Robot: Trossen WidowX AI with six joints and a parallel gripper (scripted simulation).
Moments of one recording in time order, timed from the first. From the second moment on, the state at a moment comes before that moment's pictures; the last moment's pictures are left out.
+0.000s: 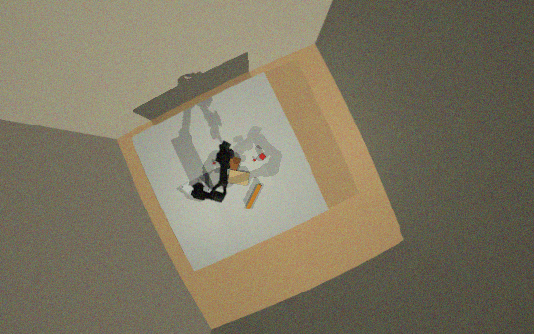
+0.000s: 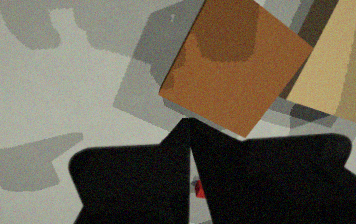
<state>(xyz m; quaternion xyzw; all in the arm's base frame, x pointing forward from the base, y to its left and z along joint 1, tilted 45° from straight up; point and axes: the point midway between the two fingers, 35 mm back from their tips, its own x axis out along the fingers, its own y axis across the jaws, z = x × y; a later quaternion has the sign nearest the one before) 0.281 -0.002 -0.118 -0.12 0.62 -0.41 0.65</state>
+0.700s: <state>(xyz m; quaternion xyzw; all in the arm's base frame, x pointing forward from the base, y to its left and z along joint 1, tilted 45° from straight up) 0.216 -0.009 -0.107 0.05 0.50 -0.56 0.66</state>
